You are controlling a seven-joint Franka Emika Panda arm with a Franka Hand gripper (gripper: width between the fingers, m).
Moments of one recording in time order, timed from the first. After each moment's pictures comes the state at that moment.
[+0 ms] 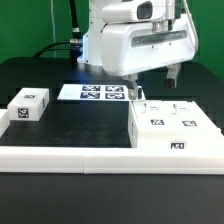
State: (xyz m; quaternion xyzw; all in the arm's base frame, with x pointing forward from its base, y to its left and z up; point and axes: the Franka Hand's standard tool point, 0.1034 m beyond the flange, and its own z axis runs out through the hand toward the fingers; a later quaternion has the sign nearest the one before) arm 0.531 0.063 0.075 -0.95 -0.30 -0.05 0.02
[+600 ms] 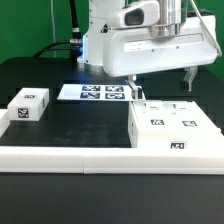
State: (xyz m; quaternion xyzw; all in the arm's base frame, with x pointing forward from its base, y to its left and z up) arm 0.511 0.082 0.064 -1.00 -0.07 -0.04 0.04
